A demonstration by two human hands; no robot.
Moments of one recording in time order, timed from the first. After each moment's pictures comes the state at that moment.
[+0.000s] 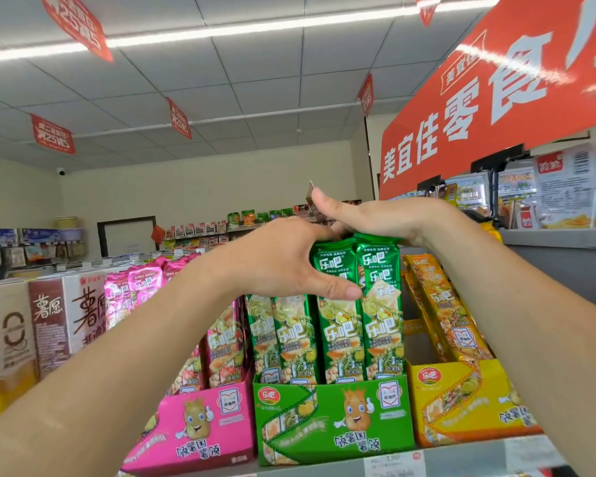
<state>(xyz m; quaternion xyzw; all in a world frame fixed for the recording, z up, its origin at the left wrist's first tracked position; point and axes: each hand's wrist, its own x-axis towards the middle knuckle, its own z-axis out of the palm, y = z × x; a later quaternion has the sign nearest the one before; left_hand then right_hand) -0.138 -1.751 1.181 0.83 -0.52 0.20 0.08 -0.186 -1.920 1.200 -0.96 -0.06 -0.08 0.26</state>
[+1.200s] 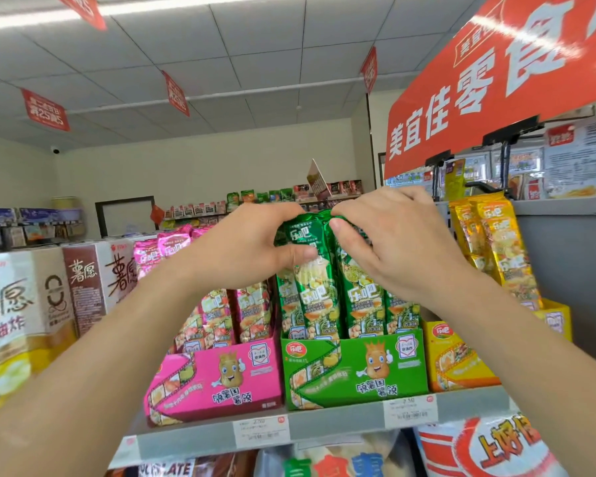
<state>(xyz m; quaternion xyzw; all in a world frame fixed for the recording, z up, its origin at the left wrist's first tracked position) -0.126 -1.692 1.155 0.78 -0.54 0.27 0.18 -0.214 -1.878 1.120 -0.85 -0.05 -0.51 -0.08</state>
